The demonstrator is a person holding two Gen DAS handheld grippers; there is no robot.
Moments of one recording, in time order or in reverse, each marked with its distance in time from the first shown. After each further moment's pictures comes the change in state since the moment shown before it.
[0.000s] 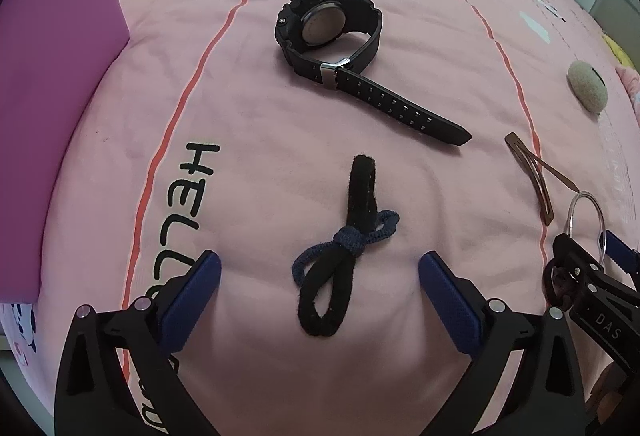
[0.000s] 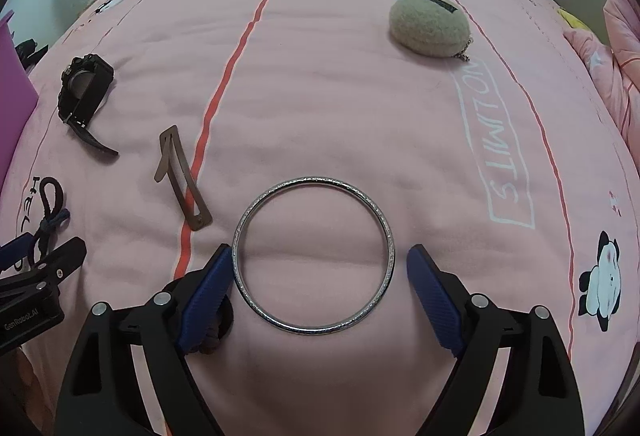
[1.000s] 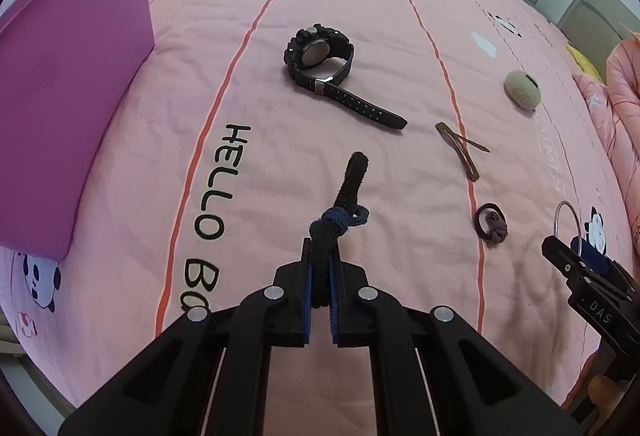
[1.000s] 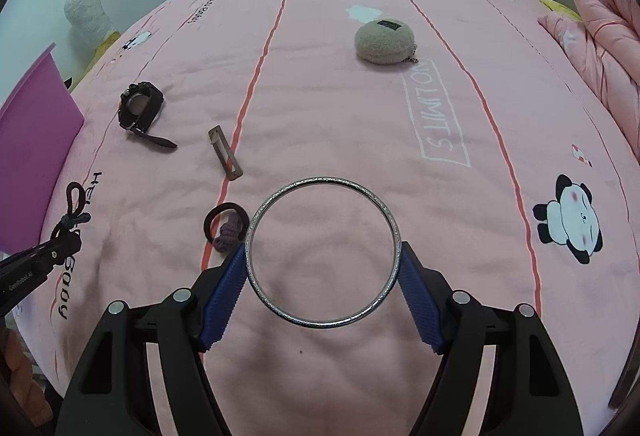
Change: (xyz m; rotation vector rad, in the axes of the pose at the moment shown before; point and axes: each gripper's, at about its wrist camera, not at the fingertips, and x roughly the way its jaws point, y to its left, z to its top) left arm -0.086 0.022 -0.039 0.012 -0.045 -0.126; right arm -0.085 -0.028 -0.056 0.078 -0.087 0.102
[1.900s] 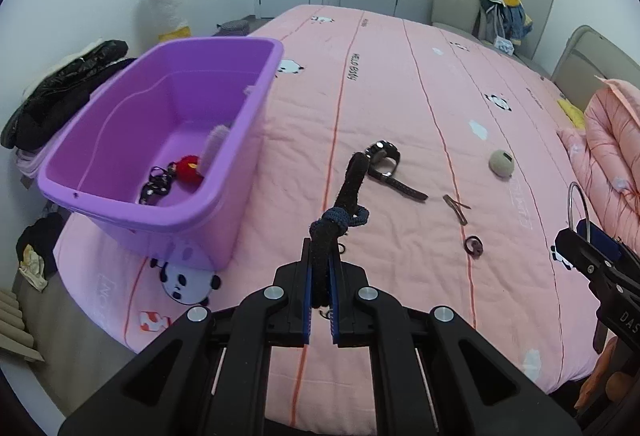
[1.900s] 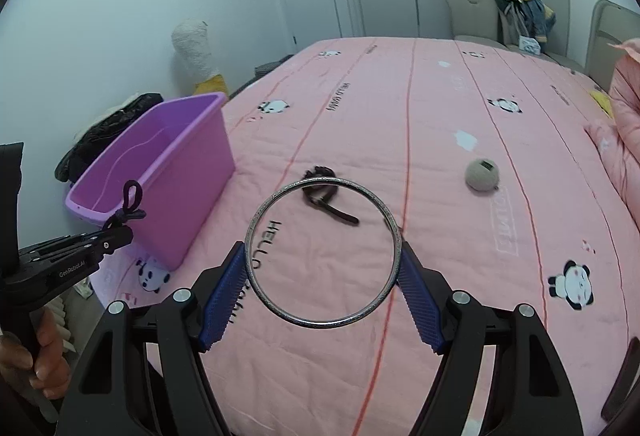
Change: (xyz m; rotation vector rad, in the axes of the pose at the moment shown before) left arm -0.194 0.095 -0.021 -0.031 -0.261 0.072; right arm -0.183 0.135 -0.005 -0.190 -0.269 0.237
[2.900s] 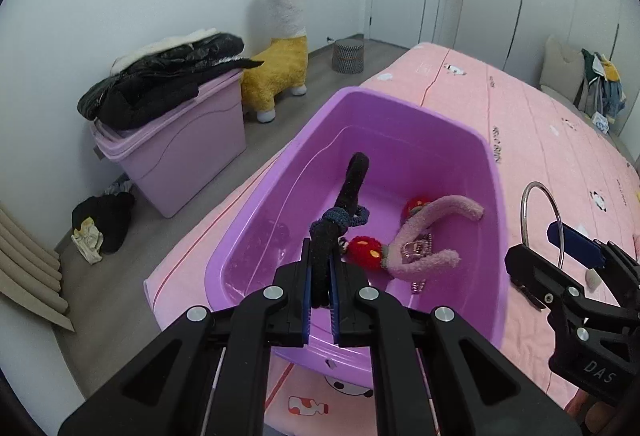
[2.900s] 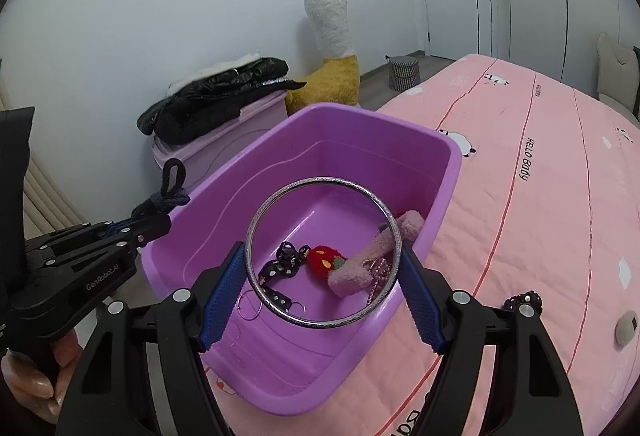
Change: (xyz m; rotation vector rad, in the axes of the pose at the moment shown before) left arm 0.011 0.201 0.091 -0.236 -0.039 0.261; right arm 0.152 0.250 0.134 -0.279 0.098 0.302
